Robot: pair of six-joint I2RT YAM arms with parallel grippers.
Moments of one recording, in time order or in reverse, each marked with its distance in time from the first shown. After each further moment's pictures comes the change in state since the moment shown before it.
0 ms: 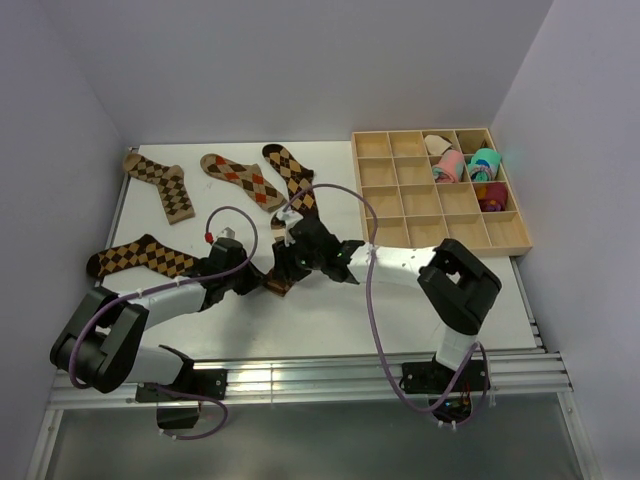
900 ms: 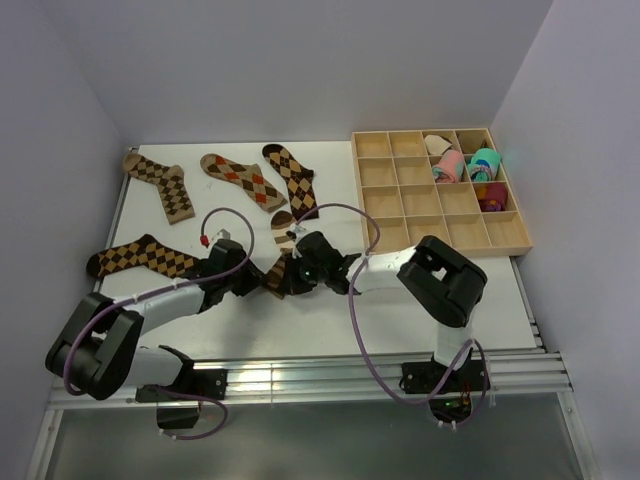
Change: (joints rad) left arm -0.010 -0.025 0.007 -0.053 -0.056 -0.054; right arm 0.034 0.090 -0.128 0.175 -0.024 0.233
